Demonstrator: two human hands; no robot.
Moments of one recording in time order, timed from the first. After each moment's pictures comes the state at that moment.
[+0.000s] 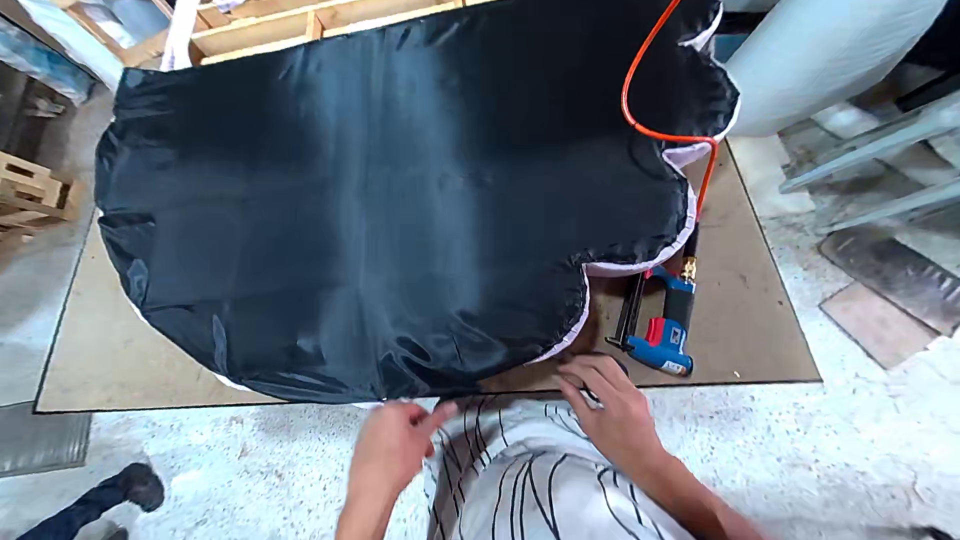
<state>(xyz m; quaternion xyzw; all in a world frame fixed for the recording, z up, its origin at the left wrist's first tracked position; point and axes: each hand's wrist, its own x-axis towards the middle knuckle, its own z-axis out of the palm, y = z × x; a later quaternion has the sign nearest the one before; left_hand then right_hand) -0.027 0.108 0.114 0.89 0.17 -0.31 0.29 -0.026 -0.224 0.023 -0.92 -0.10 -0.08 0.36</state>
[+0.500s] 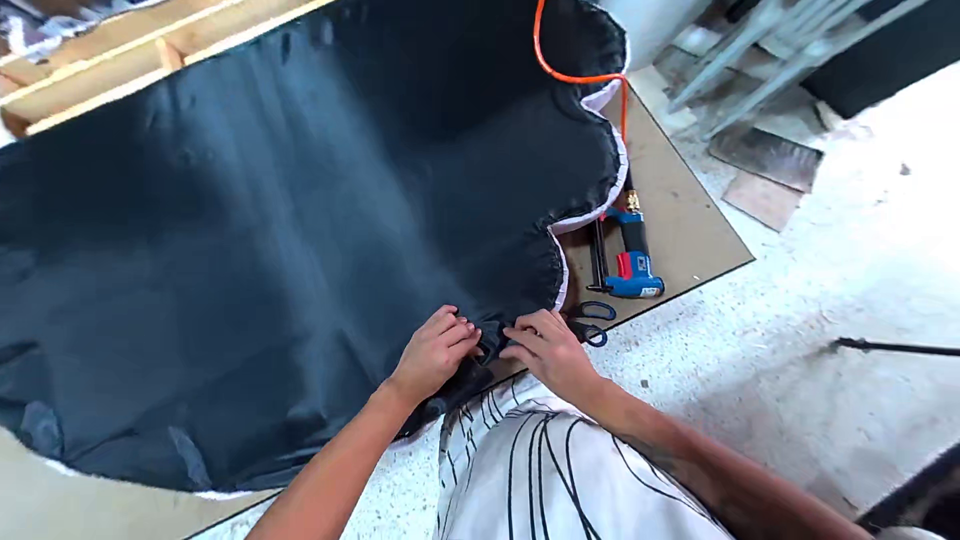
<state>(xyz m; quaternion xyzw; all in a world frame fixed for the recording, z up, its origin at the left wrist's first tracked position) 0.108 0.114 0.003 0.79 -0.53 0.03 0.30 -0.002 -0.133 0.008 -0.94 -0.10 -0.12 0.31</state>
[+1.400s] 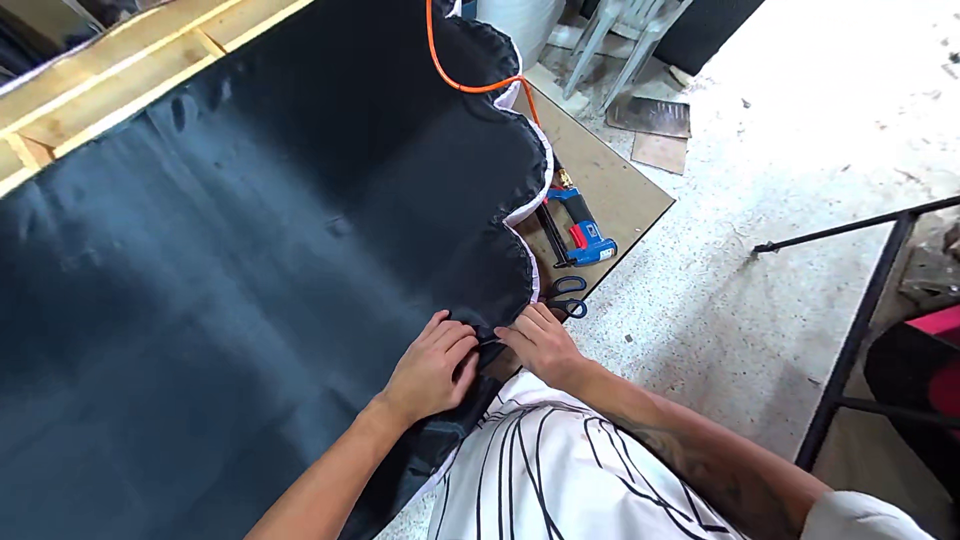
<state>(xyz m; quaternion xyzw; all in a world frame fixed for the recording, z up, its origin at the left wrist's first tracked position) 0.144 0.106 0.021 0.73 -0.63 -0.06 0.28 -0.004 -0.110 0.002 -0.95 -0.09 -0.27 0.17</state>
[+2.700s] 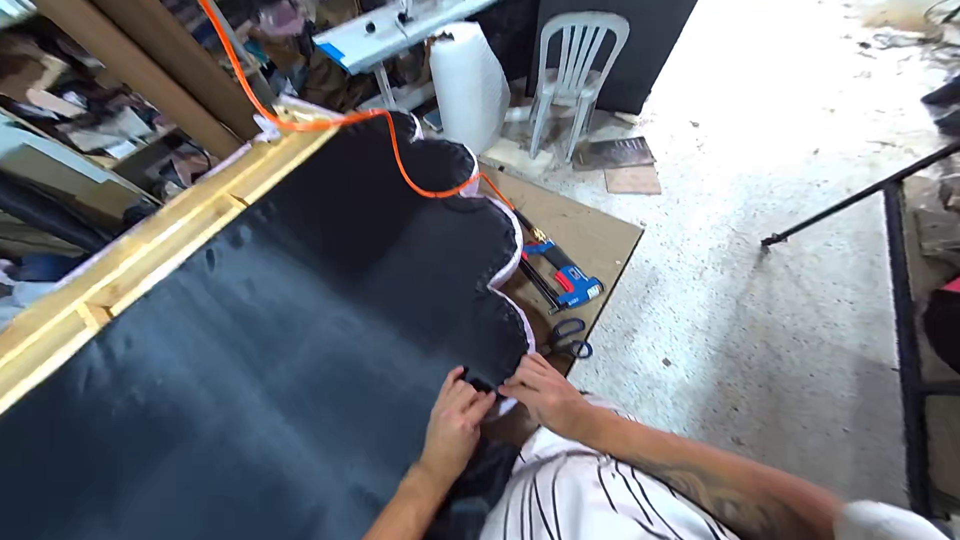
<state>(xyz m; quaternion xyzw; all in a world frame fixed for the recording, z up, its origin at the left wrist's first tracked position) 0.144 0.086 -0.009 0.72 -0.61 -0.01 0.34 -0.009 -0.106 -0.012 -0.93 -0.03 -0.26 0.25</state>
